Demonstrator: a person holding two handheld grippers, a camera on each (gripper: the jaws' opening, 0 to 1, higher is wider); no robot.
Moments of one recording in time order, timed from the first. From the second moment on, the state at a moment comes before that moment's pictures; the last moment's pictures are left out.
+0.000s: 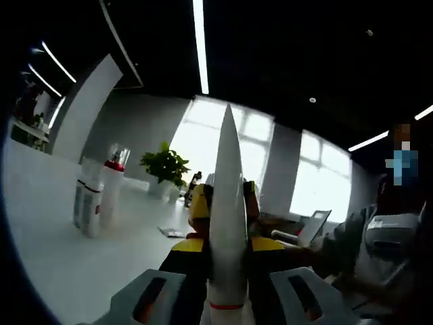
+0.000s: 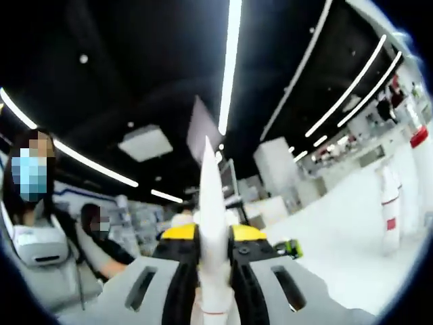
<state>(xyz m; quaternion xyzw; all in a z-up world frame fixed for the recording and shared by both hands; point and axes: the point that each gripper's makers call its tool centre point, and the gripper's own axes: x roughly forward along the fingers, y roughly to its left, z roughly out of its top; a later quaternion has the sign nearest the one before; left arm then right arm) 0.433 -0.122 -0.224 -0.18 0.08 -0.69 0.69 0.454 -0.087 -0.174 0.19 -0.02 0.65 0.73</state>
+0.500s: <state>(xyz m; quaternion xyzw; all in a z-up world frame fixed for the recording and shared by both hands) 0.518 -0.081 -0.228 -0.19 0.02 -0.51 0.84 0.551 -0.163 -0.167 0.12 -0.11 0.39 0.91</state>
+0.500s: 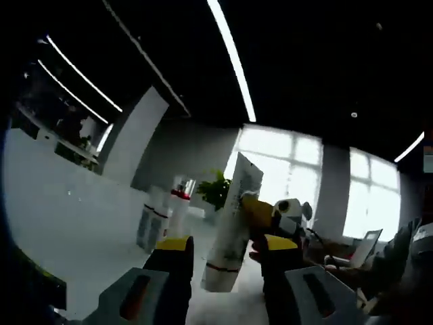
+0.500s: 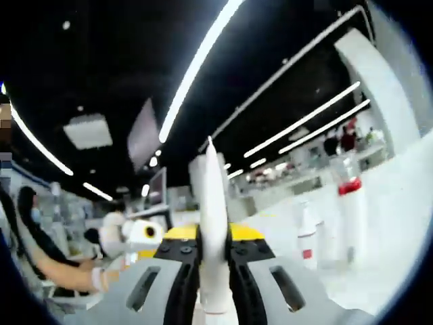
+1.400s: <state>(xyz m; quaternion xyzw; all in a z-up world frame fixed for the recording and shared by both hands) 0.525 -0.082 -0.237 -0.18 0.04 -0.50 0.85 0.578 -0.198 -0.191 0.01 -0.10 0.21 0.97</state>
